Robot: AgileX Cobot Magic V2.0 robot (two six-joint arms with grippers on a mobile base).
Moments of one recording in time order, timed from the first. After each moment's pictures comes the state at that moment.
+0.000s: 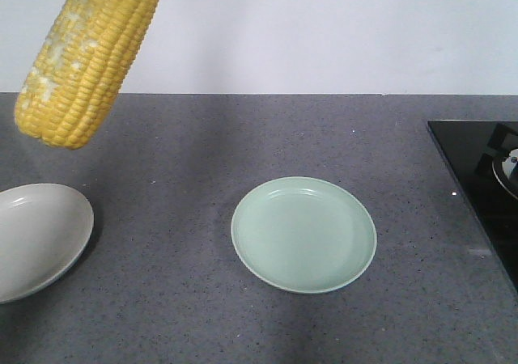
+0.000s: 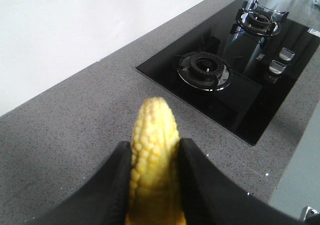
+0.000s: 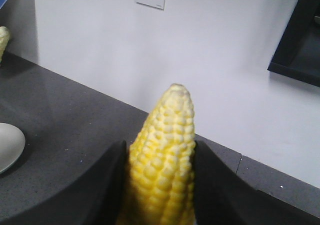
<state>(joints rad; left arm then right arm) -0.40 1.48 -2.12 -0.51 1.28 0.24 0.16 1.00 -1.80 0.28 1.18 -0.24</state>
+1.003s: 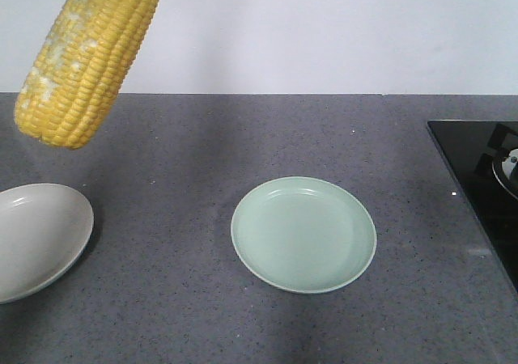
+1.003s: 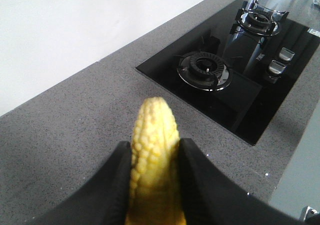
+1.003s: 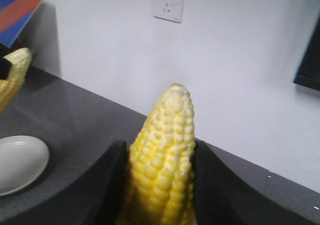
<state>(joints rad) -0.40 1.48 -2.12 -0.51 1.28 0.24 0.16 1.06 -1.80 0.40 1.14 -0.27</state>
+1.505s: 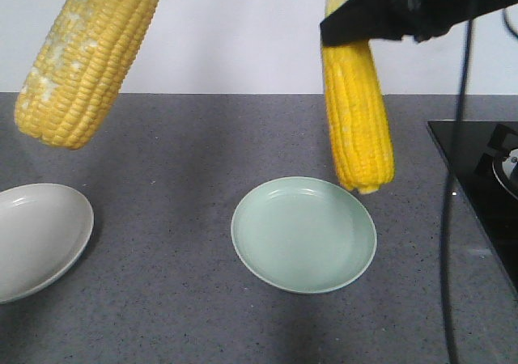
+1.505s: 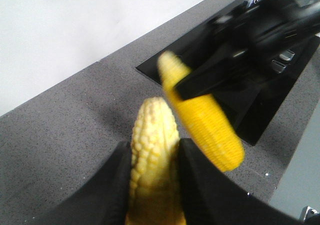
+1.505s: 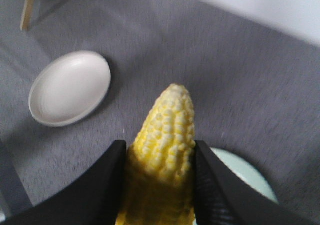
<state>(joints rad) -0.40 1.48 -2.12 -0.51 1.28 0.24 0.16 1.61 -1.80 0.73 1.23 -0.47</state>
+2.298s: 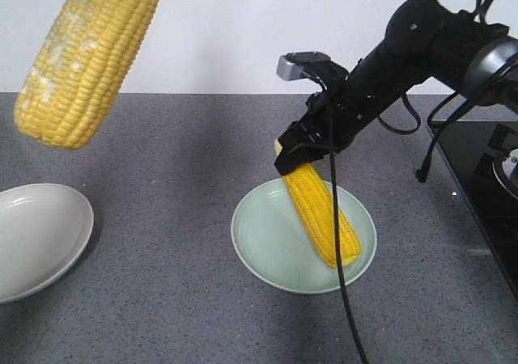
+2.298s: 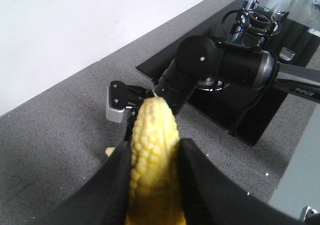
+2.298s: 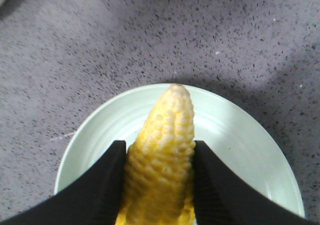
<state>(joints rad) -0.40 1.48 -2.12 -0.51 1.28 0.24 0.28 1.98 -1.79 0.54 1.23 -0.52</state>
